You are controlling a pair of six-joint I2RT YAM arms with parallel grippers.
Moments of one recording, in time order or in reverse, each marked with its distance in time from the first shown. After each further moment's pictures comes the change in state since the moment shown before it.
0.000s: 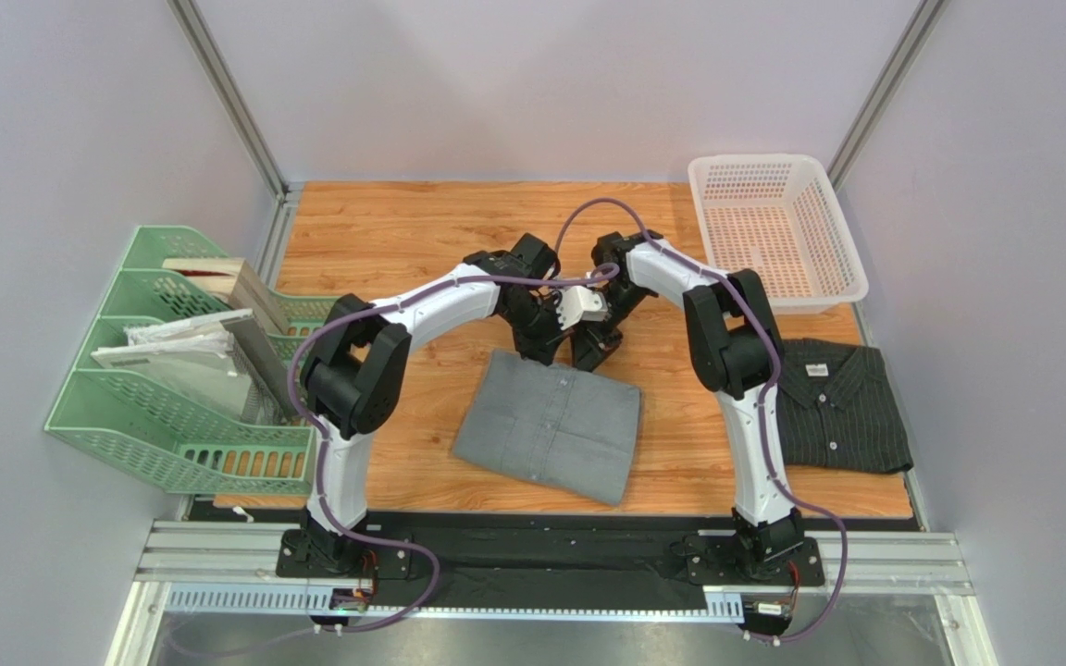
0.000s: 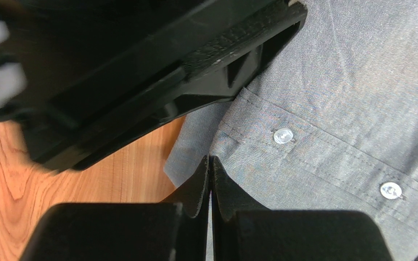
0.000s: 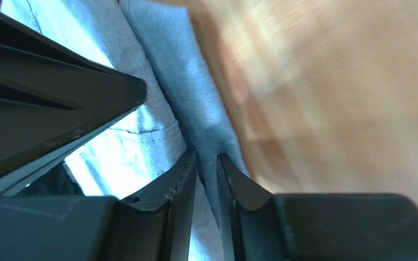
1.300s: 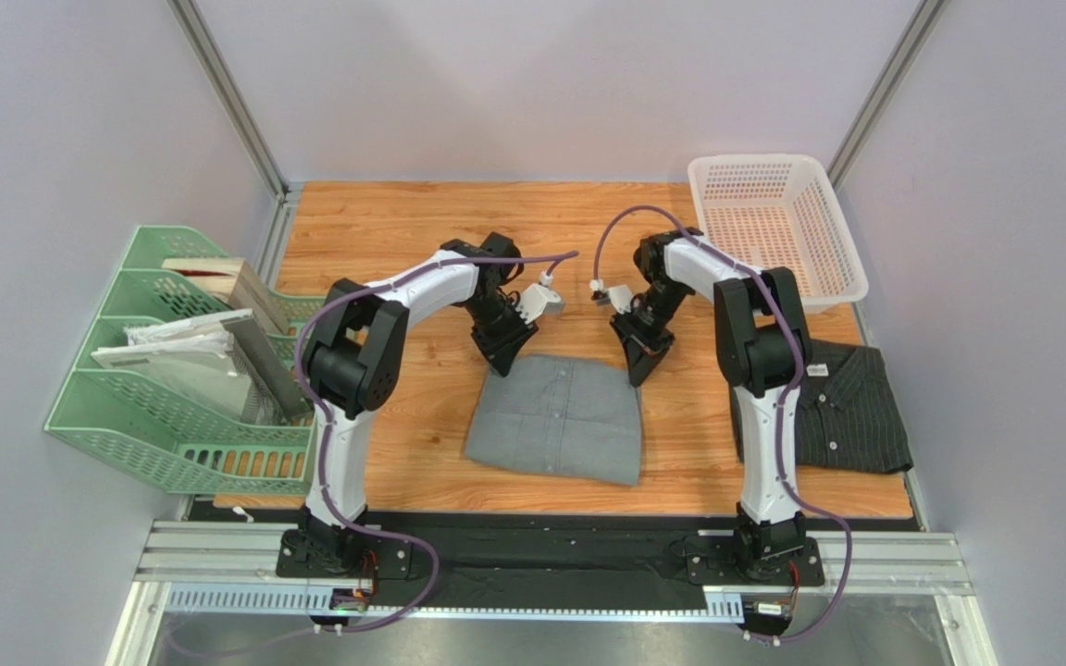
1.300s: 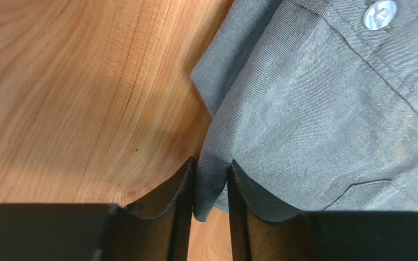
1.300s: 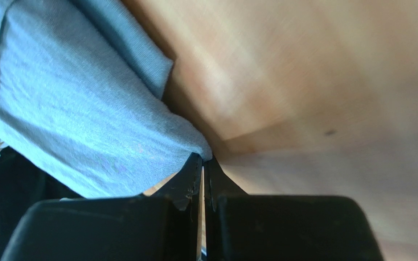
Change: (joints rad) left arm 0.142 0.089 0.033 -0.206 -0.071 -0.074; right arm -0.136 -0.074 -0.101 -0.119 0.293 -0.079
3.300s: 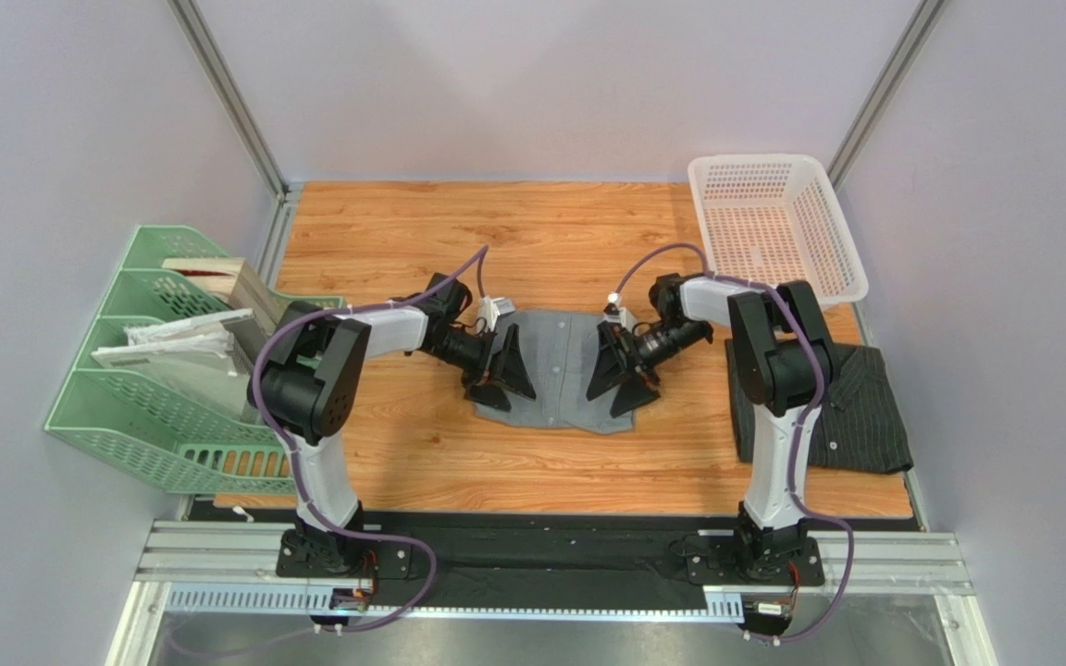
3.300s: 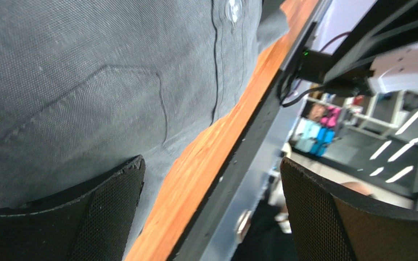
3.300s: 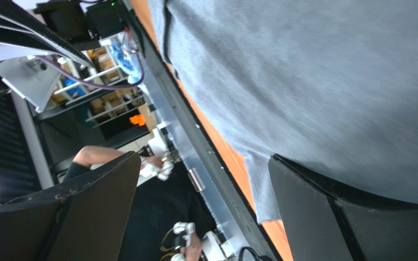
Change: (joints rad) left arm 0.122 -0.225 -0.583 0.582 0.584 -0.878; right arm -0.002 -0.153 -0.405 0.298 -0.586 0.366
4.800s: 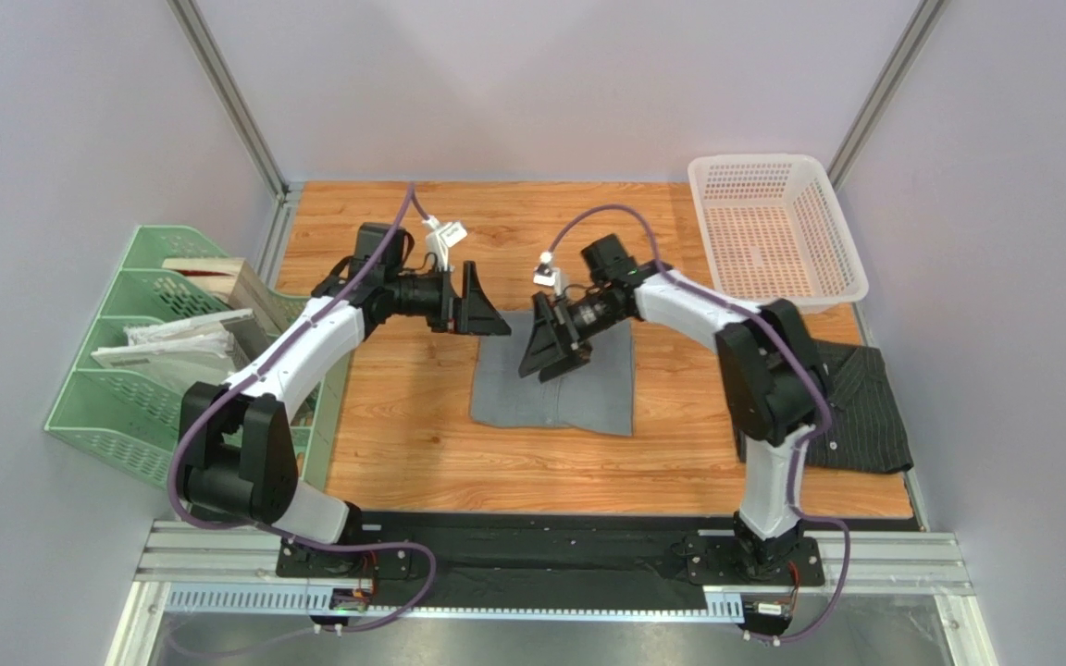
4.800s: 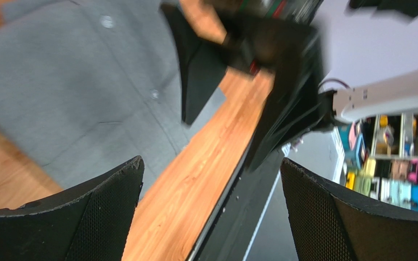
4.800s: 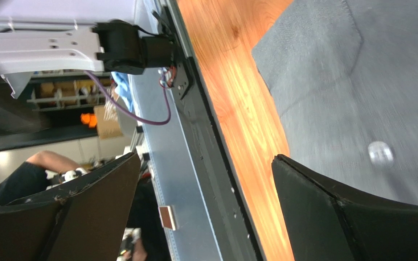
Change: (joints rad) left arm 0.119 -0.412 0.073 -0.017 -0.058 0.060; right arm 0.222 -0.158 0.137 0.373 -0.036 0.338
